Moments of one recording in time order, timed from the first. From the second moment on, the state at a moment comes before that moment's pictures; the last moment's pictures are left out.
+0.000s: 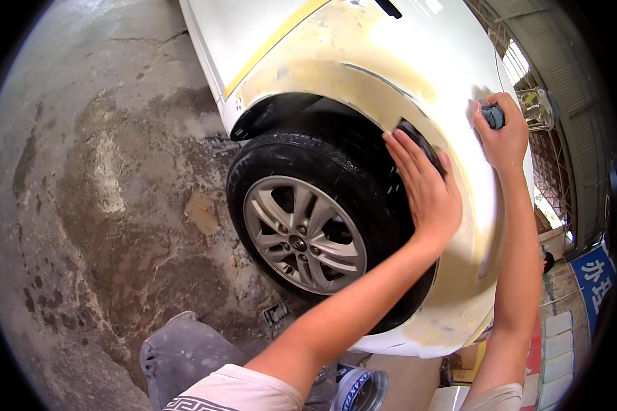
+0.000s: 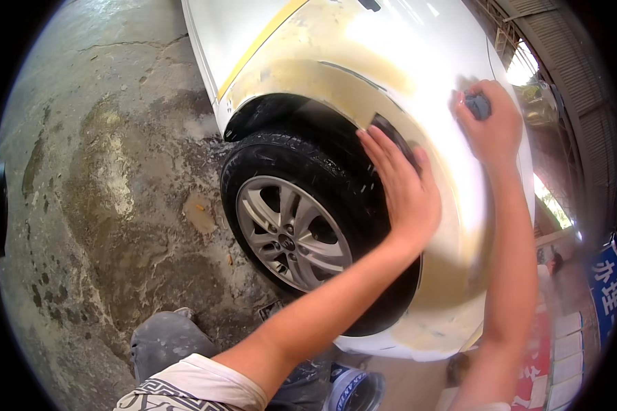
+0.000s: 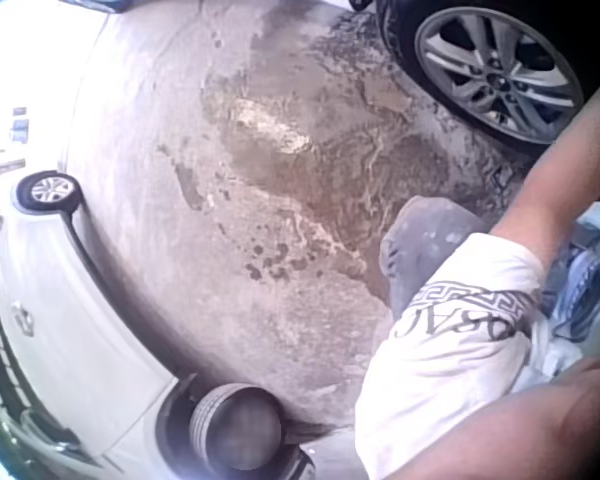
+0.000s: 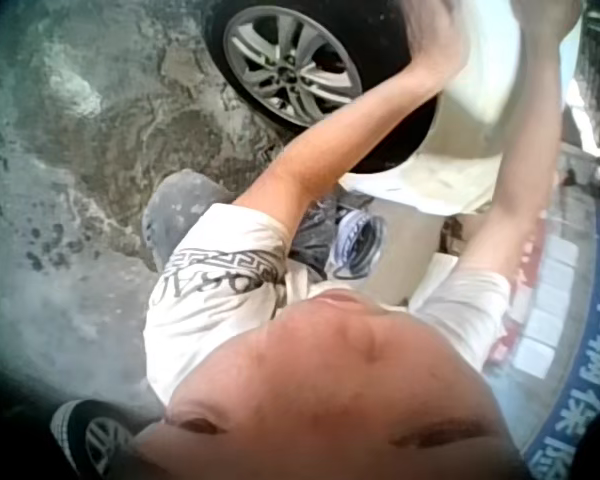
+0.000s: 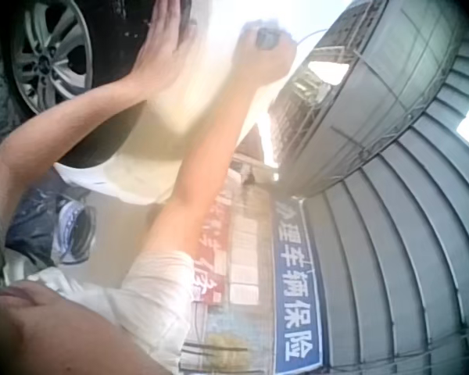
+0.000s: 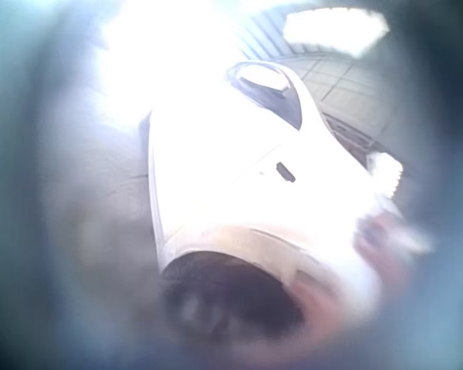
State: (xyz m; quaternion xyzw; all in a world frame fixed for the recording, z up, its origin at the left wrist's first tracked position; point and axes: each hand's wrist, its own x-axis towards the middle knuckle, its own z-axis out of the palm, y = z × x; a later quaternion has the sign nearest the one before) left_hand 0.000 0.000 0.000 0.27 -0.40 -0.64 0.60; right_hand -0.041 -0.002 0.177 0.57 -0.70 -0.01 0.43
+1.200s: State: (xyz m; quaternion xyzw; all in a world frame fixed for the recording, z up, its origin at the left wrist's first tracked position) left_hand -0.022 -0.209 -0.080 0.36 -0.15 -0.72 0.58; right_hand -0.050 0.003 0.173 0.57 -0.69 0.01 0.45
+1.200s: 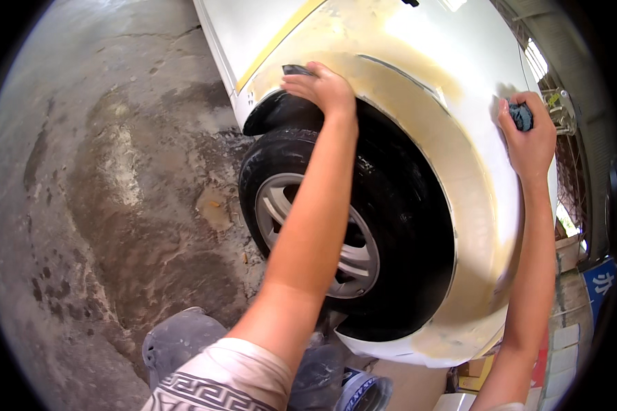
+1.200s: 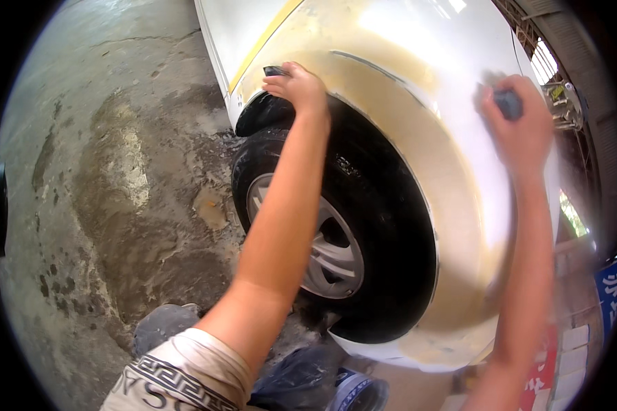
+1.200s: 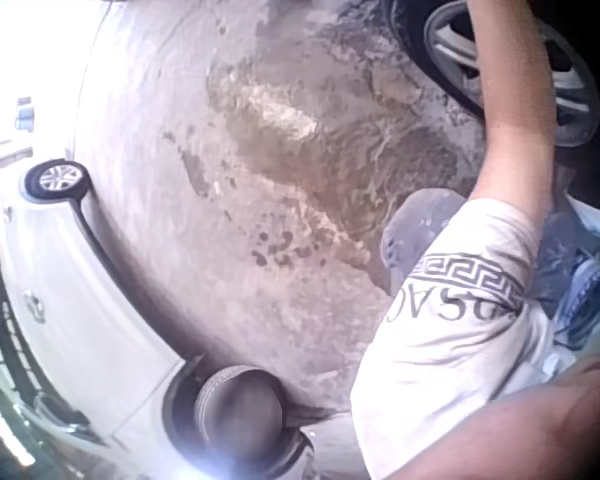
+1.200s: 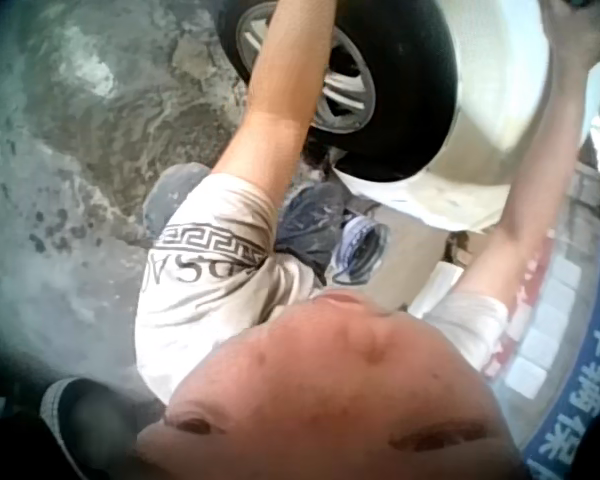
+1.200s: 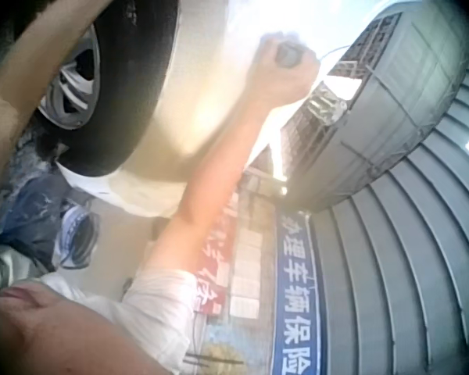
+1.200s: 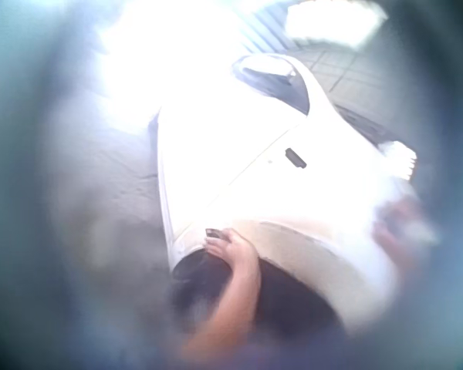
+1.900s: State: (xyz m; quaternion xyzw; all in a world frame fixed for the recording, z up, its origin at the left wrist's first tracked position) left_hand -0.010 -0.091 -0.039 0.21 -0.35 -0.68 0.61; right_hand -0.048 -0.002 0.173 0.58 -0.68 0.01 0.45
